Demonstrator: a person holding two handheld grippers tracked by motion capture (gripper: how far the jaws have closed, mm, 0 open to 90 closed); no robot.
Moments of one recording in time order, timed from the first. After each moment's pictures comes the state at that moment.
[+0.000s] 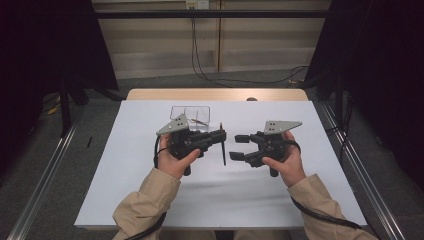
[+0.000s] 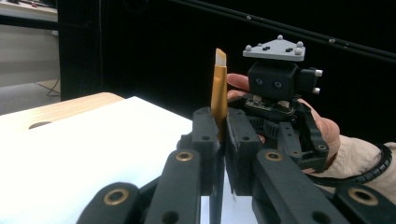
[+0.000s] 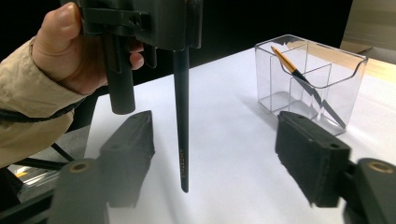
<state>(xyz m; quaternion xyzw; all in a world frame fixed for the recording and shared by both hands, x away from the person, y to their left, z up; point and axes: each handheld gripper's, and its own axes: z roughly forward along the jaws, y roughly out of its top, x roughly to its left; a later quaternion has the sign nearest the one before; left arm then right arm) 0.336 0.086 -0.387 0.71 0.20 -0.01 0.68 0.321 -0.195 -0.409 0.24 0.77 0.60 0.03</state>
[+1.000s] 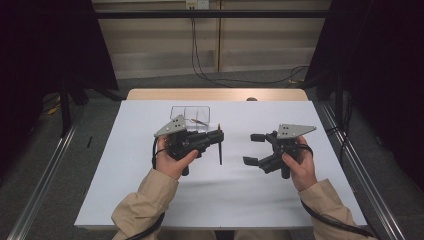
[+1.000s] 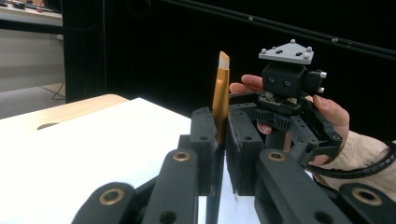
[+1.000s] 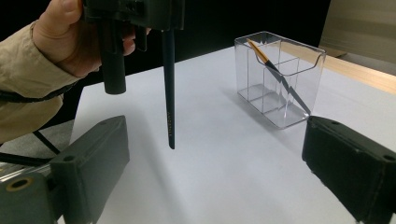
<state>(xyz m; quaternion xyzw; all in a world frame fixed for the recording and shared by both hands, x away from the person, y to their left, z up) 0.337 0.090 -0.392 0.70 0.20 0.00 0.68 0.310 -0.224 -0.412 0.24 0.77 0.59 0.07</state>
